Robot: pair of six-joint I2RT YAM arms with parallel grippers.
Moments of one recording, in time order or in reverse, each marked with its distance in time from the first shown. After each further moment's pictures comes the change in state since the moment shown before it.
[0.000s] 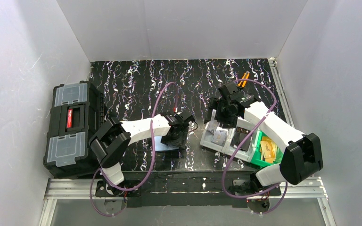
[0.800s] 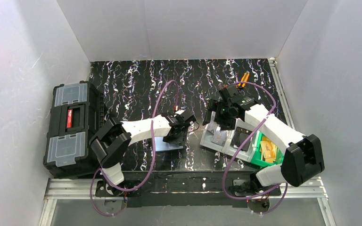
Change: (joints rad) left arm -0.024 0.009 0.018 0.036 -0.094 -0.025; right arm 0.000 -0.024 -0.064 0.063 -0.068 0.000
